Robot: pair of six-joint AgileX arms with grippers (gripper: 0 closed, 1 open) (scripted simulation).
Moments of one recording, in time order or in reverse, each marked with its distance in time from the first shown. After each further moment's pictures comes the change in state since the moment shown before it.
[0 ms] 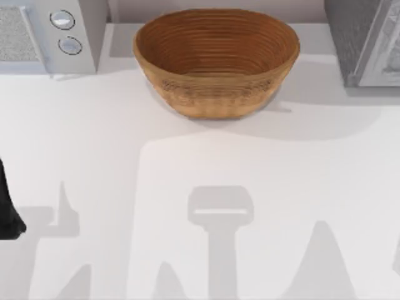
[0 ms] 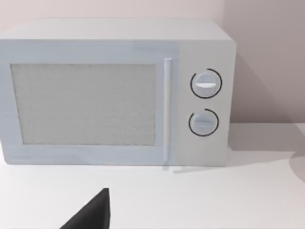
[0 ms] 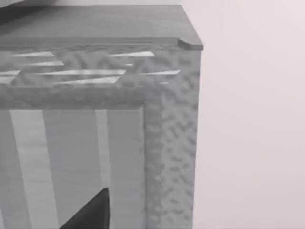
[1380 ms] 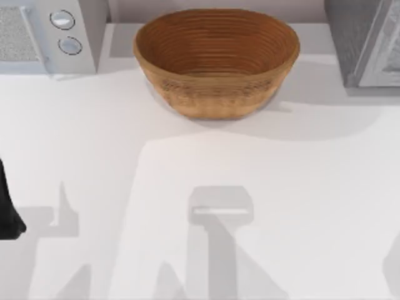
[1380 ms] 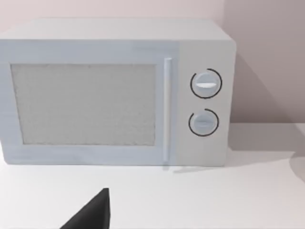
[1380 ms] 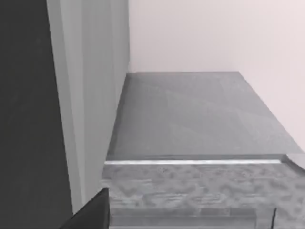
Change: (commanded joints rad) left arm 0.000 0.000 0.000 0.000 0.000 0.000; right arm 0.334 -0.069 0.388 -0.462 0.328 0.000
